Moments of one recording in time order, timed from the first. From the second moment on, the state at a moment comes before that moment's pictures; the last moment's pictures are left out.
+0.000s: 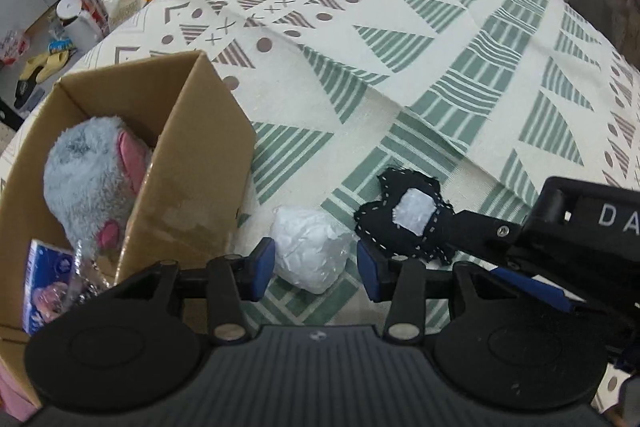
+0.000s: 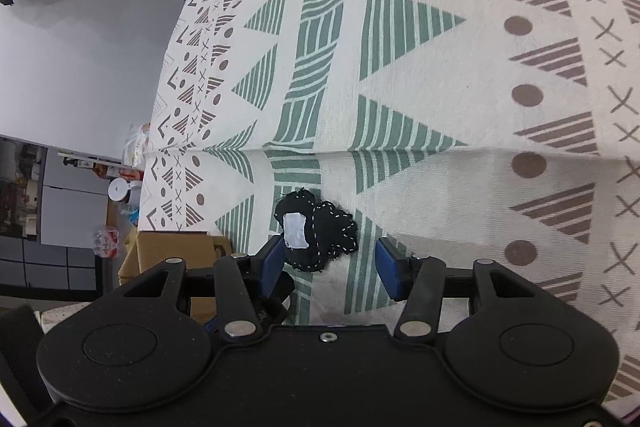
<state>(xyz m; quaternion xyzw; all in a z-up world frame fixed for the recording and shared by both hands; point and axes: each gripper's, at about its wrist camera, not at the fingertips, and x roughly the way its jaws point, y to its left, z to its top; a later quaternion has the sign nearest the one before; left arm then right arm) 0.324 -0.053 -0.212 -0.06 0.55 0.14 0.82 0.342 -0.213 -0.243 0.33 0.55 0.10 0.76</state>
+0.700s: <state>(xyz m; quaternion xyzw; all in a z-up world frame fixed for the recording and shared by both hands) 0.318 -0.030 -0.186 -0.14 0.52 0.13 0.83 0.353 -0.198 -0.264 0.30 0.55 0.11 0.77</state>
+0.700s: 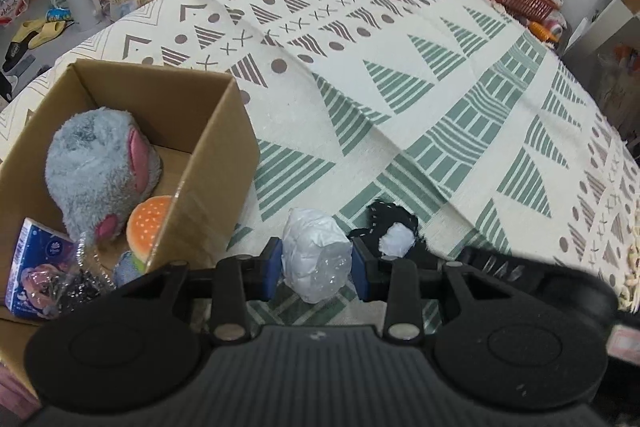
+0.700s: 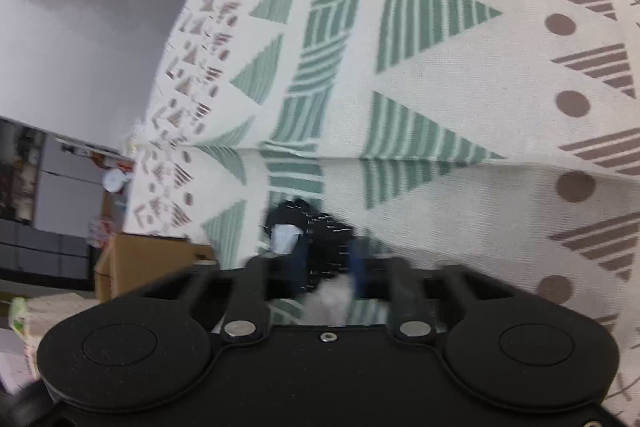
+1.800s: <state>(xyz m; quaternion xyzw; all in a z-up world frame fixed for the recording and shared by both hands) 0.255 0.030 -0.083 -0.19 0.43 0.12 0.88 0.300 -0.191 -0.169 0.31 0.46 0.18 0.81</state>
